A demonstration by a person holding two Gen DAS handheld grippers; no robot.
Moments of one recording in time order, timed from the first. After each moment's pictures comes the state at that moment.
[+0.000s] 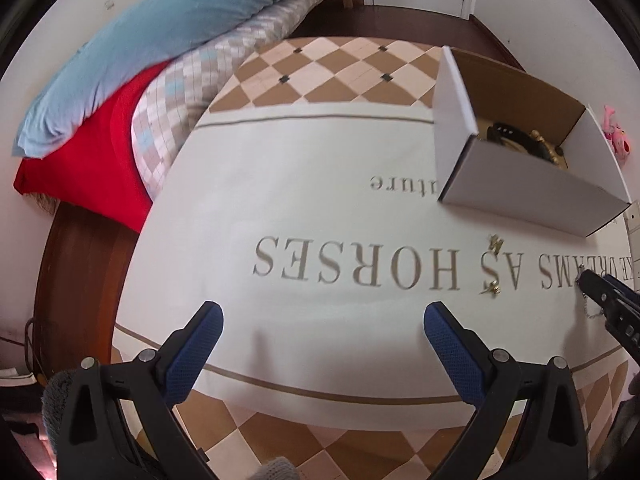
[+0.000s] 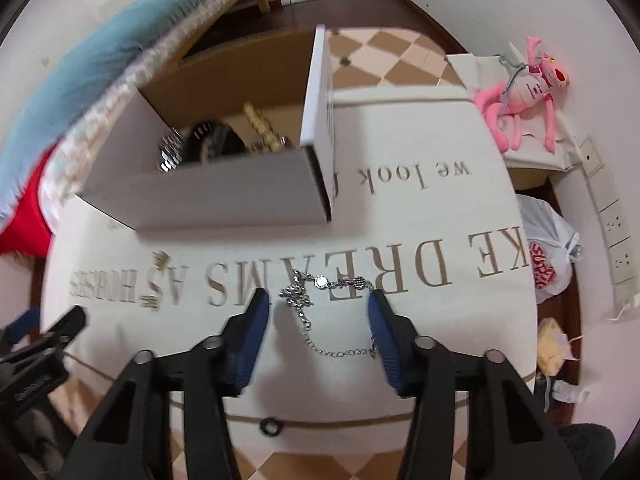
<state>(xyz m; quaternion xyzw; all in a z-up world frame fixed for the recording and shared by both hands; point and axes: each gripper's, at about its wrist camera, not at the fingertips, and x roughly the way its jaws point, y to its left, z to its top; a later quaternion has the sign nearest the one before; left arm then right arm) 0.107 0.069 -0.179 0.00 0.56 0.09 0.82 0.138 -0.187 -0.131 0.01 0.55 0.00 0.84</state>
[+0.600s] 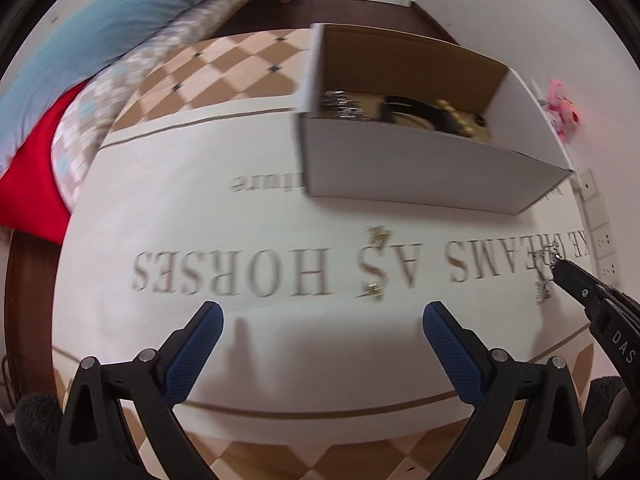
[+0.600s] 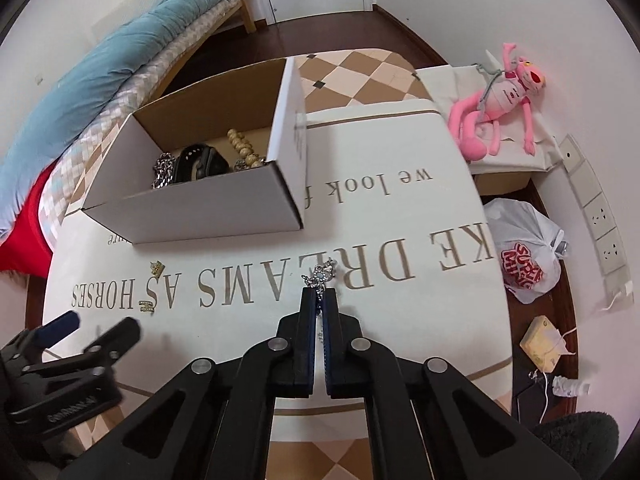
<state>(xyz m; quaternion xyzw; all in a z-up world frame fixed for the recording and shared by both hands) 0.121 -0.003 -0.188 0.00 0.57 -0.03 0.82 0.120 -0.209 -0.112 0.04 0.53 -0.02 0.85</state>
